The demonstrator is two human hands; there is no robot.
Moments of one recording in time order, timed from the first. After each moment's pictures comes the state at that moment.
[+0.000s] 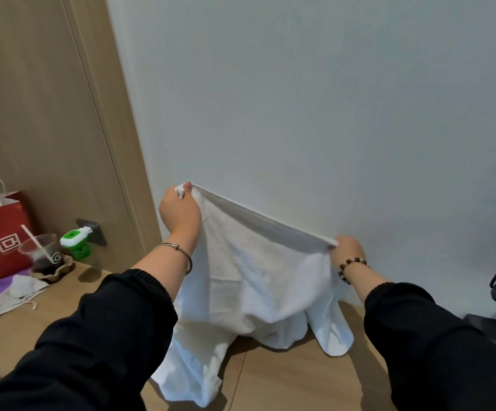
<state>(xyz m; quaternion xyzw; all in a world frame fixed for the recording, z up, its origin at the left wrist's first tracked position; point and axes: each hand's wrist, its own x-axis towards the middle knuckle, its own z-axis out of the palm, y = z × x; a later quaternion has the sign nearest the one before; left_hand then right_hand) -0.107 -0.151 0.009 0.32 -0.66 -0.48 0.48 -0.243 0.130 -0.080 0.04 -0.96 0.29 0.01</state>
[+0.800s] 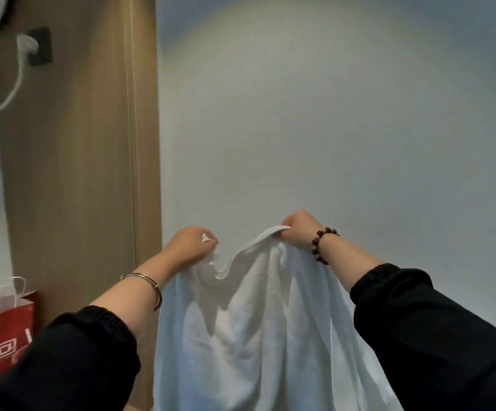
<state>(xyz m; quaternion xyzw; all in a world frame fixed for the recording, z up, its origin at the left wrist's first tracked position) -0.085 -0.189 0.178 0.14 -0.94 -0.21 0.25 -0.208 0.020 0.209 0.33 -0.89 0.28 0.11</state>
